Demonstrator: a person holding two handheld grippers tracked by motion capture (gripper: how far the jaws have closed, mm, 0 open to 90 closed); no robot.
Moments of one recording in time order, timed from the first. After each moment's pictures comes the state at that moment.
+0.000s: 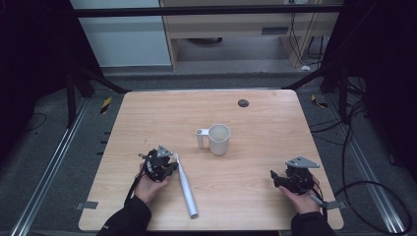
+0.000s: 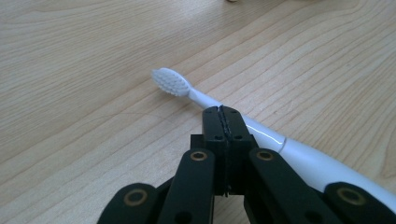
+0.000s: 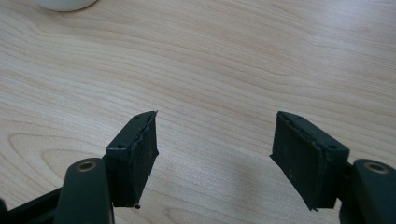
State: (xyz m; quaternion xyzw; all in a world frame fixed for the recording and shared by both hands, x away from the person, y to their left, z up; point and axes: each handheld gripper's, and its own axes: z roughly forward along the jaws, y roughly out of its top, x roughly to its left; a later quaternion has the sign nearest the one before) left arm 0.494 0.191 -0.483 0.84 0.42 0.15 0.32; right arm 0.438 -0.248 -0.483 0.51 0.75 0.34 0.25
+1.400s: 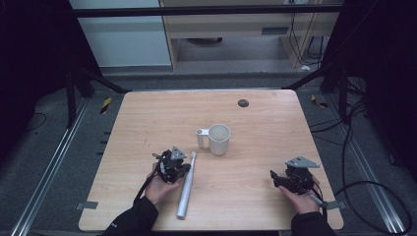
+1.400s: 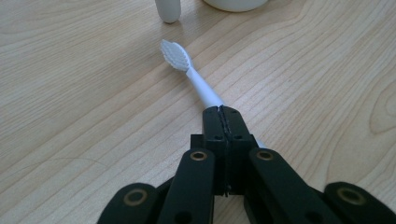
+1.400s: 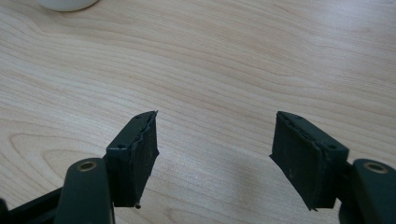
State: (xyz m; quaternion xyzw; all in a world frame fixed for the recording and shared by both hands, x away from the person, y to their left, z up) left arm 0.489 0.153 -0.481 0.86 0.37 0.14 0.33; right arm 0.438 -0.247 -0.483 0.51 0.75 0.34 0.25
